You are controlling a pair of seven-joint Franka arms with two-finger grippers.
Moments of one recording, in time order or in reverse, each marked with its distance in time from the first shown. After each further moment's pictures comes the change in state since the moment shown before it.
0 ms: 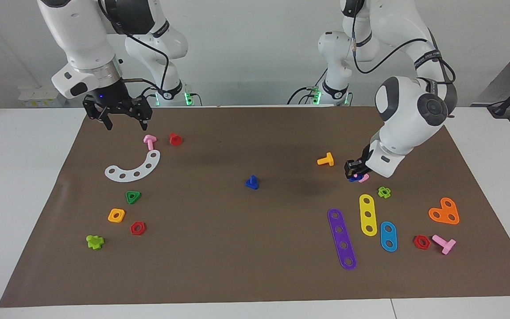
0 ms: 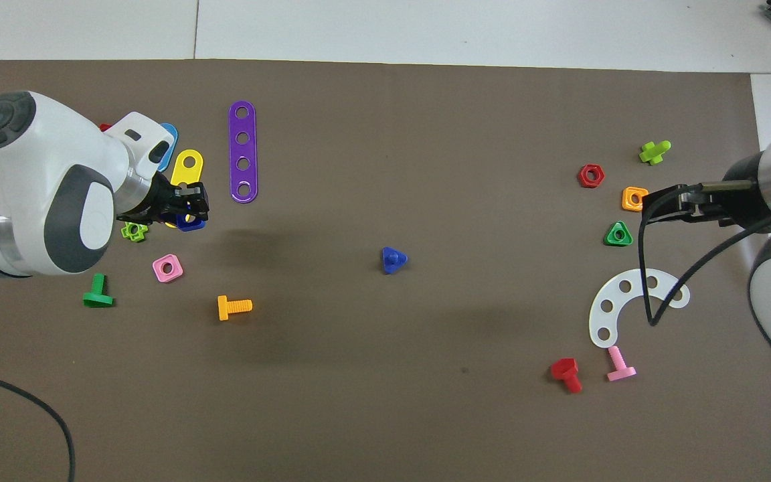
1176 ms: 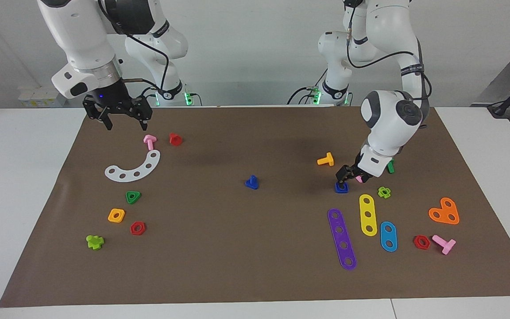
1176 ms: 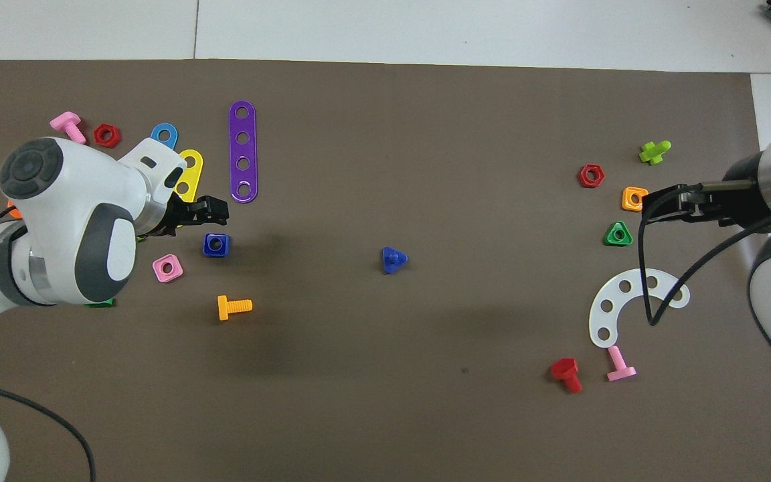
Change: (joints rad) left arm 0.024 -0.033 0.003 -0.048 0.000 0.036 0.009; right arm 0.000 0.000 0.000 0.000 0.000 0.000 0.000
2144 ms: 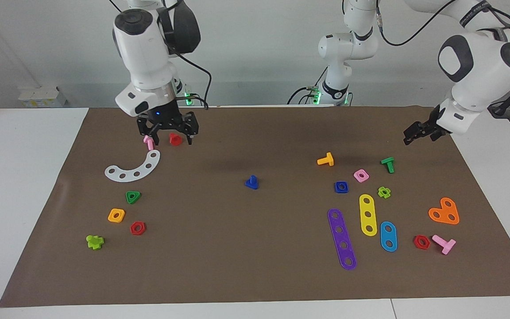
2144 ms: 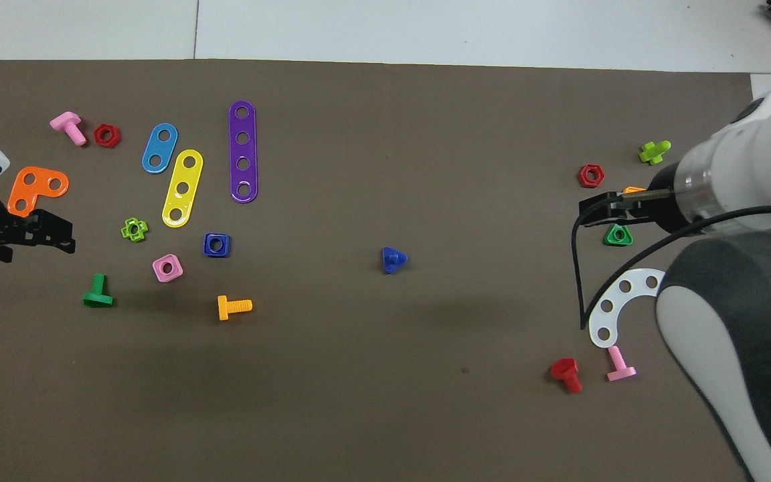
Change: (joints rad) left arm 0.230 -0.171 0.002 0.210 0.187 -0.461 0.217; right arm 0.225 0.086 0.014 -0.106 0.001 0.250 0.240
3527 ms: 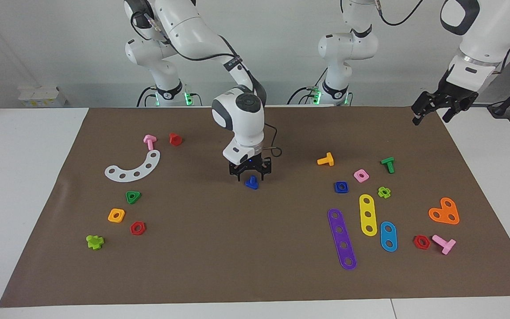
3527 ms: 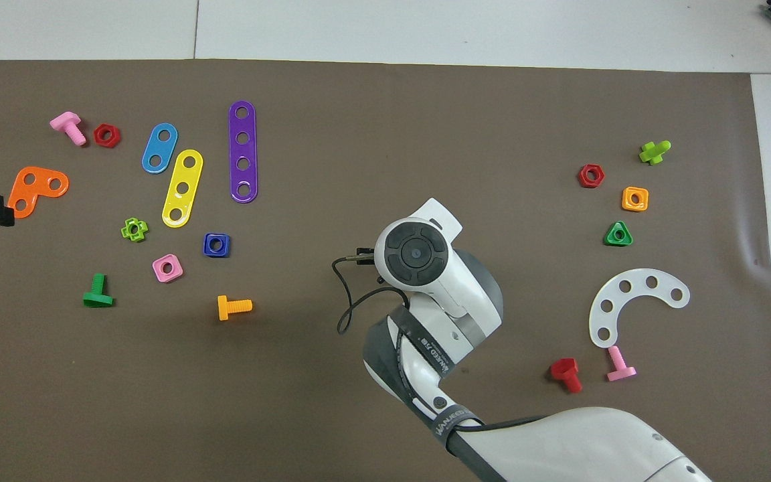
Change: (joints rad) left arm -0.019 -0.107 -0.020 0.030 0.001 0.047 0.000; right arm 0.287 0.332 -0.001 -0.111 -0.104 0.466 0.330
